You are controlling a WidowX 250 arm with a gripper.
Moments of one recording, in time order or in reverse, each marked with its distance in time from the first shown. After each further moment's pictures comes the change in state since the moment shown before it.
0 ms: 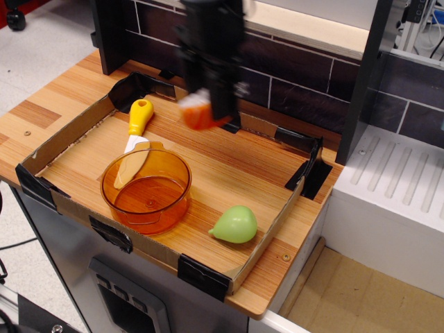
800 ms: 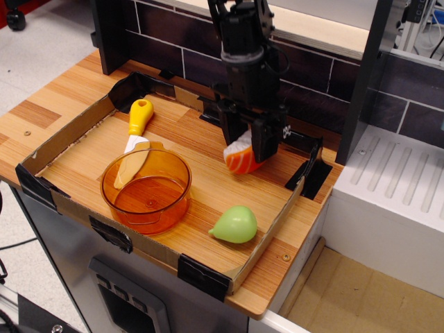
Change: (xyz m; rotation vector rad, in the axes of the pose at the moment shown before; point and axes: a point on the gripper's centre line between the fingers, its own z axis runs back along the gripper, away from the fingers) arm 0.025 -0.019 -0.055 -0.071 -0.004 0.126
